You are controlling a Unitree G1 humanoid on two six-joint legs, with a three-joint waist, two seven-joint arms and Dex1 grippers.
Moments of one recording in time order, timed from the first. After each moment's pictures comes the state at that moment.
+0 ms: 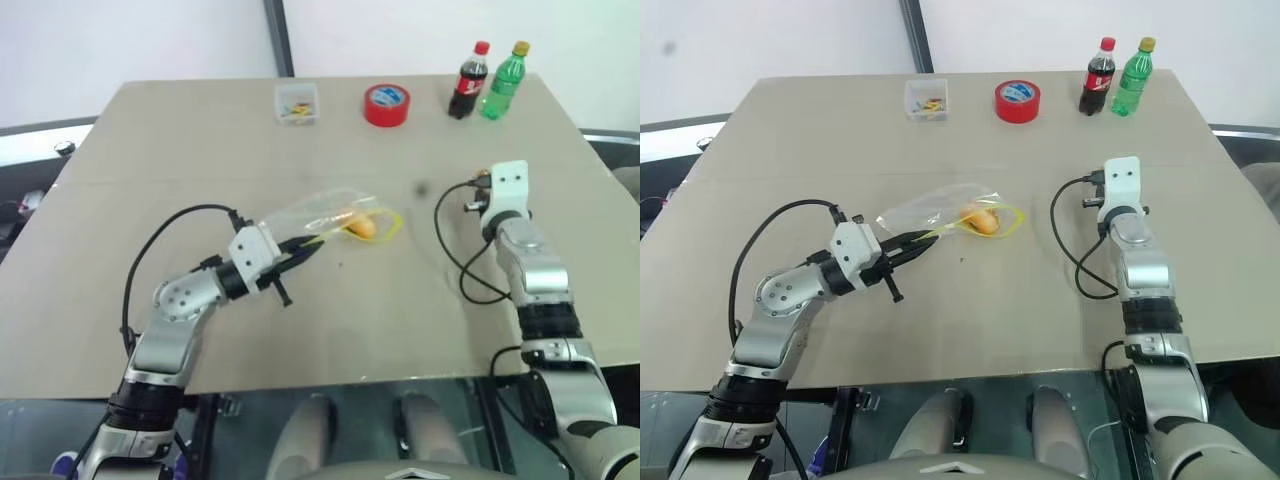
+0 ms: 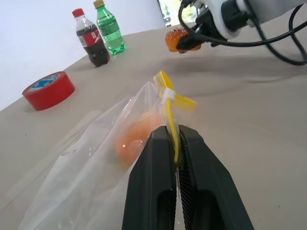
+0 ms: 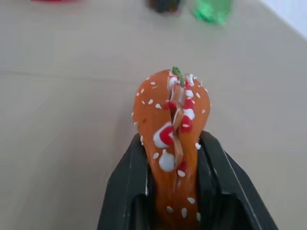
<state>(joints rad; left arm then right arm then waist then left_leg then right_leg) -0.20 0.56 0.00 -0.12 -0.26 -0.08 -0.87 -0.55 -0.33 -0.05 0.14 0.07 0.46 0.18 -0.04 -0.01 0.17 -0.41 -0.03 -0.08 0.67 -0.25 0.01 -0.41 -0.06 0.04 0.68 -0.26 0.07</state>
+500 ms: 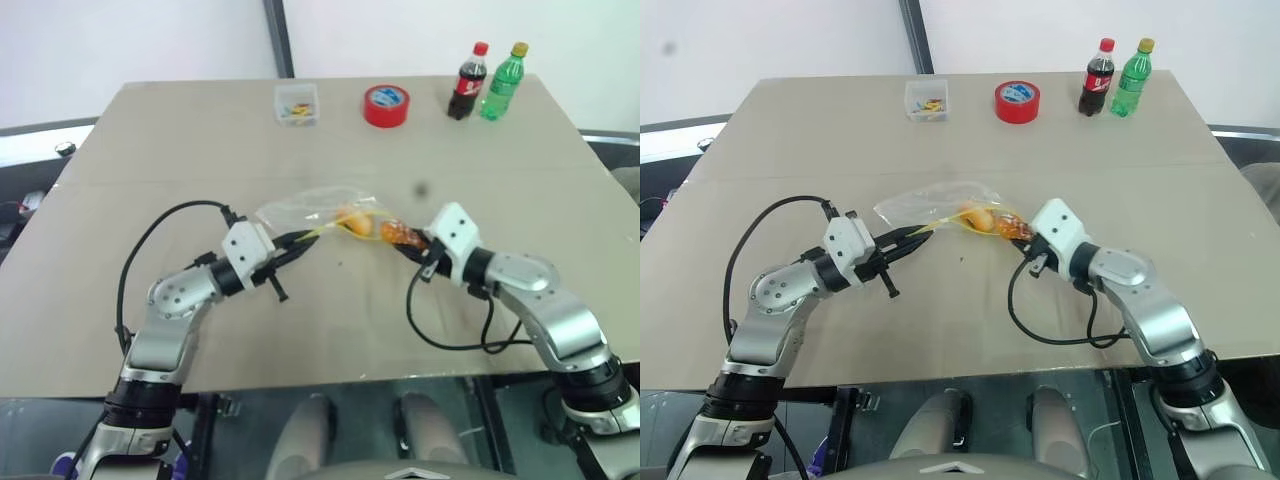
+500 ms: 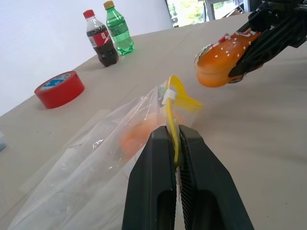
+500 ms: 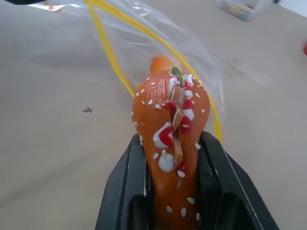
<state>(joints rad) -0.21 0.57 0.01 -0.11 -0.27 -0.08 -0.88 -0.41 -0.50 0.25 -0.31 0.18 0.54 0.63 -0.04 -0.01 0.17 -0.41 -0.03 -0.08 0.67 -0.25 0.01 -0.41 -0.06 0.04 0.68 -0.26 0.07</state>
